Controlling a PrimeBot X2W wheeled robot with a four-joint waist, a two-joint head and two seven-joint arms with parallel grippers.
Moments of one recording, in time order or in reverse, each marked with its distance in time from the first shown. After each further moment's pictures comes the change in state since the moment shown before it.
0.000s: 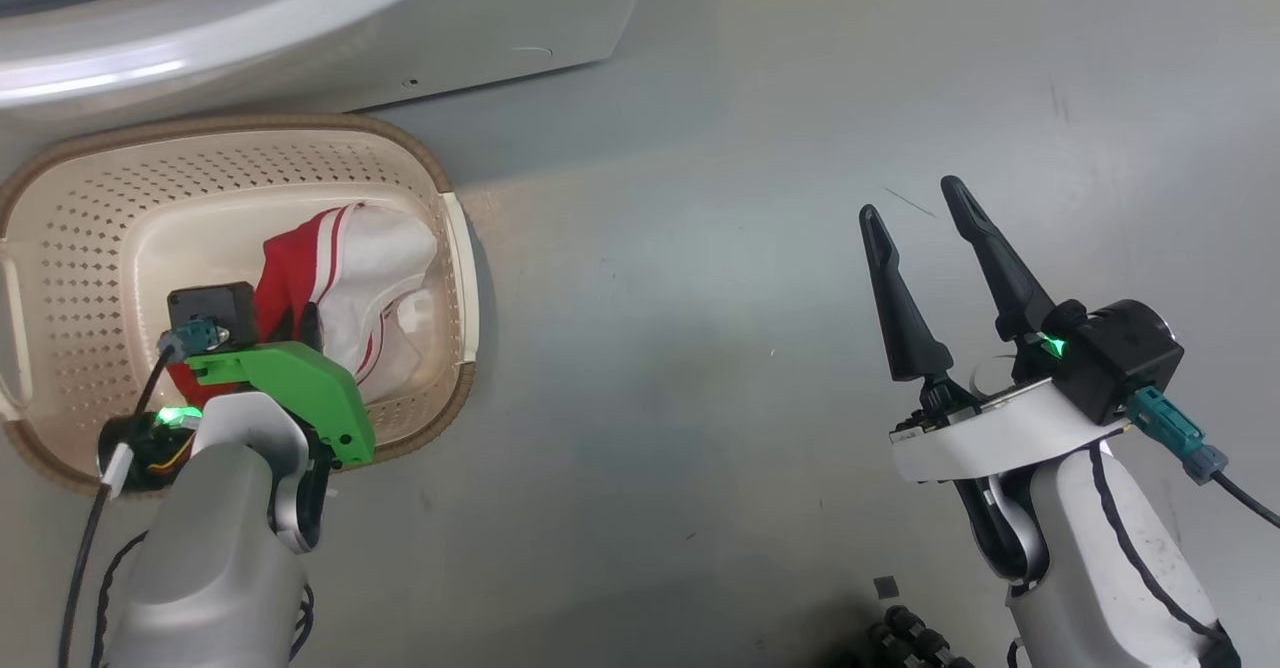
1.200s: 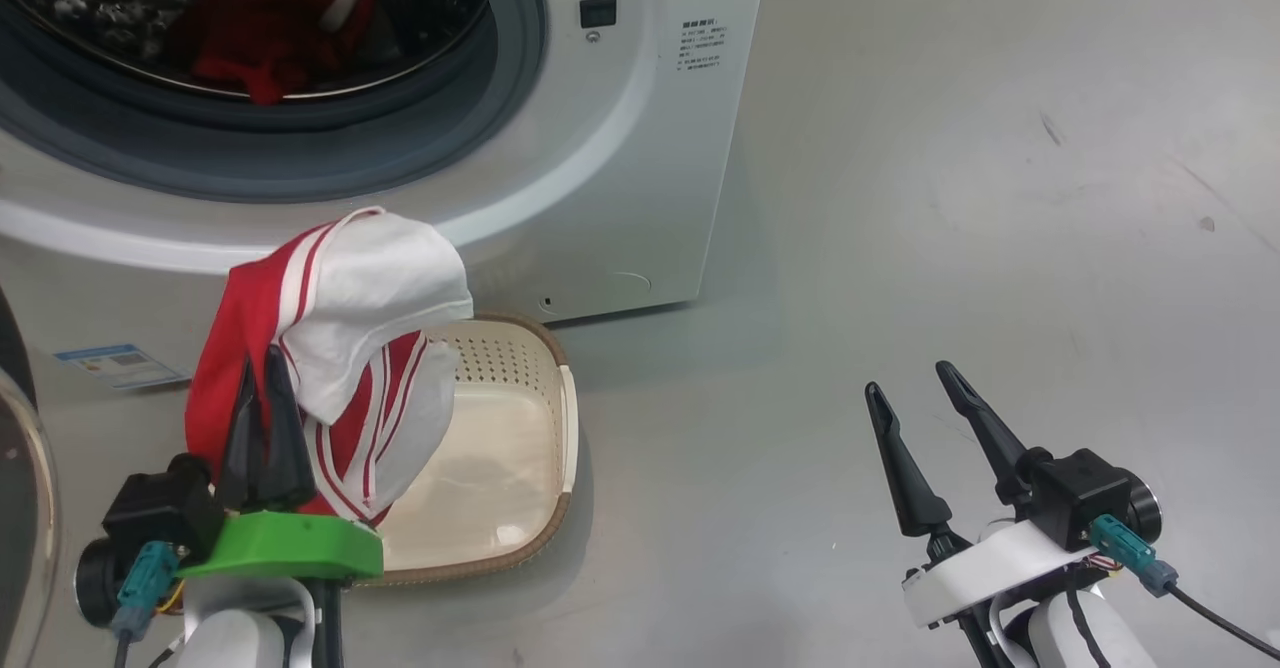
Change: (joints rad) left arm 0.440 -0.020 0.061 -0.637 -0.004 0.020 -0.284; right arm 0.204 -0.002 -0.020 0.103 -0.030 0.000 0.000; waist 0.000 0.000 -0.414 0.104
